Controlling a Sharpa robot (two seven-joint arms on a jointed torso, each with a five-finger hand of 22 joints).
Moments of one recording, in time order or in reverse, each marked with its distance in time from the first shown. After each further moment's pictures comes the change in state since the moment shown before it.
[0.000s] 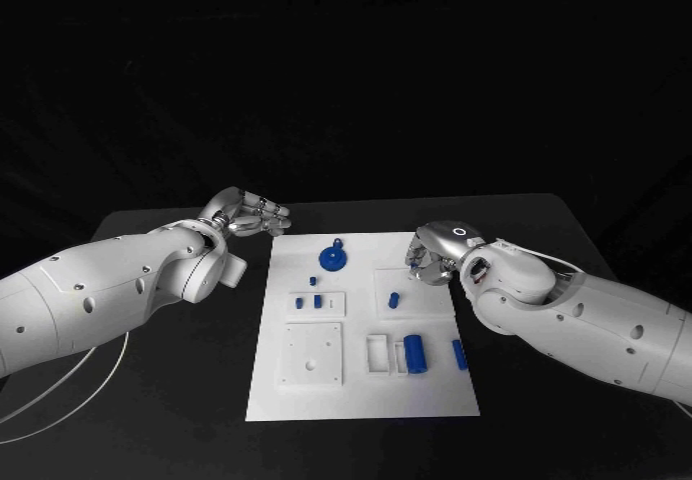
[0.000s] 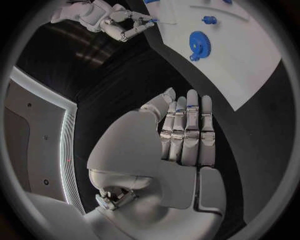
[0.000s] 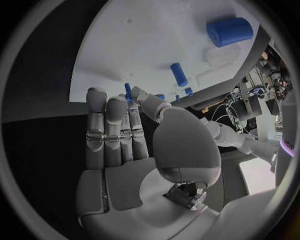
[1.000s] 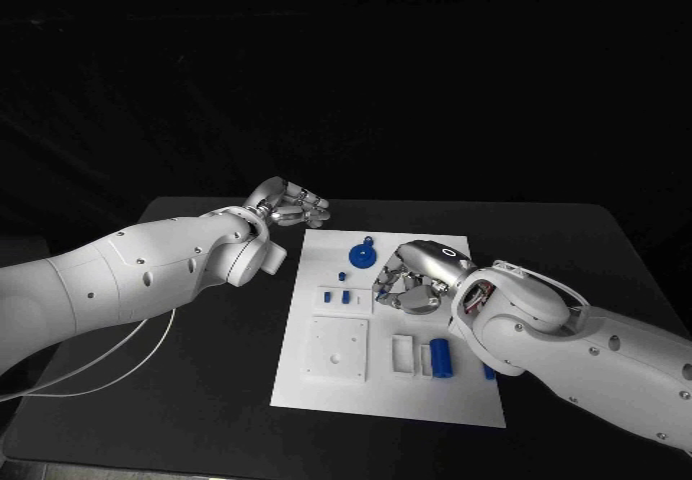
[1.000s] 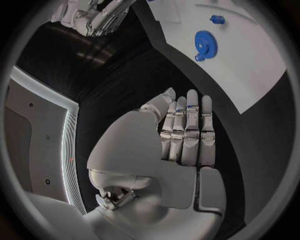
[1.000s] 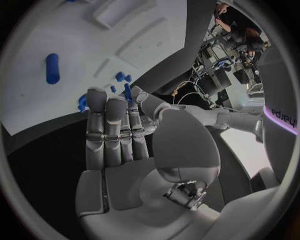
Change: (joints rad) left arm 0.000 0.021 0.000 -0.004 0.008 -0.016 0.011; left_hand 0.000 0.000 0.000 0.000 0.000 0.000 0.000 0.000 0.000 0.000 0.000 0.000 0.000 0.000 0.000 0.000 0.002 0.000 0.000 0.000 0.000 0.009; right arm -0.021 0.053 -0.026 0.216 0.207 0.006 0.079; right_hand 0.001 0.020 -0.024 -0.012 -0.004 0.000 0.000 0.001 -0.002 -0.001 -0.001 0.000 0.000 0.004 -0.003 -0.011 0.007 -0.007 0.000 0.000 -0.010 0.003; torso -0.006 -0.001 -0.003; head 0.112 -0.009
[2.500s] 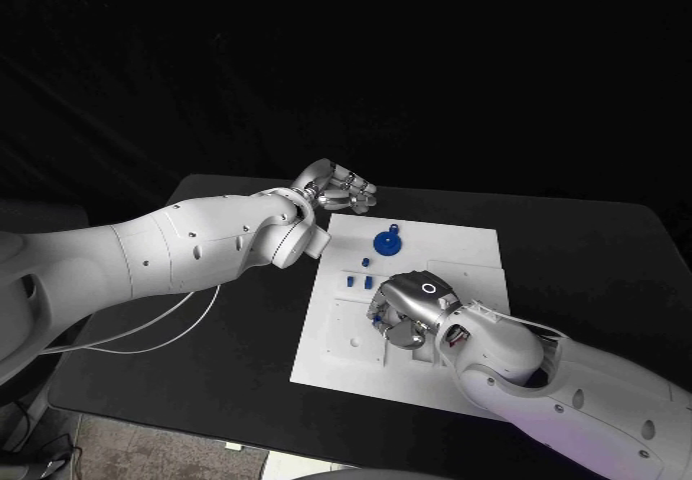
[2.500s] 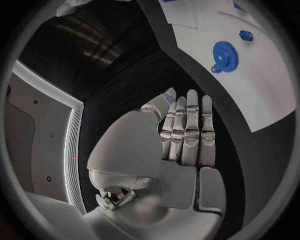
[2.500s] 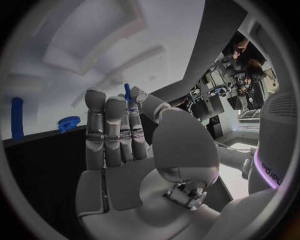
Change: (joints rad) left arm 0.000 0.034 0.000 0.037 0.017 -0.024 0.014; left_hand 0.001 0.009 0.000 0.000 0.000 0.000 0.000 0.000 0.000 0.000 0.000 0.000 0.000 0.000 0.000 0.000 0.000 0.000 0.000 0.000 0.004 0.017; right arm -0.078 0.123 -0.087 -0.066 -0.303 -0.019 -0.029; right_hand -0.004 0.004 0.003 -0.017 0.004 -0.002 0.001 -0.001 -0.001 -0.013 0.013 0.000 0.000 0.005 0.002 0.000 0.002 -0.007 0.000 0.000 0.012 0.011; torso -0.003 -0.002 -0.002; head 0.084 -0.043
